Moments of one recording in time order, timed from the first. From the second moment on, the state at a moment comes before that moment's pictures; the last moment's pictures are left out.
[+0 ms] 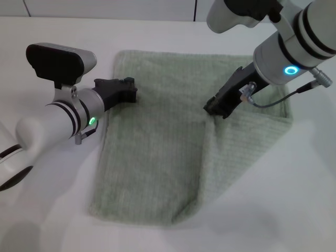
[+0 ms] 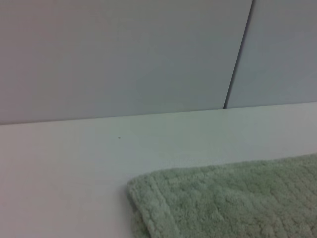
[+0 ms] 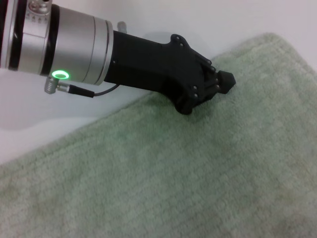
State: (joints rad) left arm -0.57 -2.07 2.00 0.51 0.10 0.26 -0.75; right arm 0.79 2.07 1.61 1.29 -2.49 1.47 -0.55
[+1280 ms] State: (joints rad) left arm -0.57 -2.07 2.00 0.52 0.10 0.25 -0.75; right arm 0.75 2.08 1.51 1.61 -2.73 1.66 -0.37
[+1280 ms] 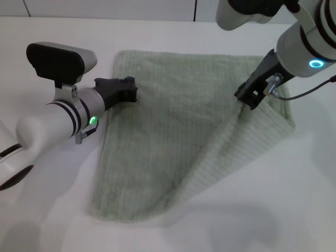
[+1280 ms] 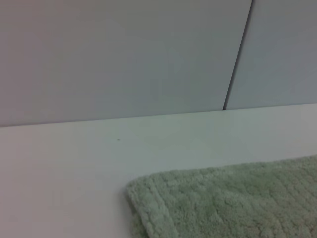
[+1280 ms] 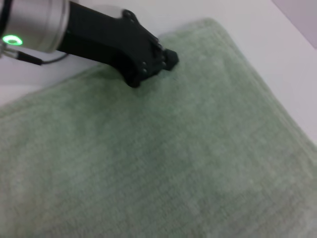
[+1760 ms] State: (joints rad) left arm -0.57 -2.07 2.00 0.52 0.10 0.25 -0.75; right arm 0.72 2.08 1.48 1.67 -2.74 1.73 -0.32
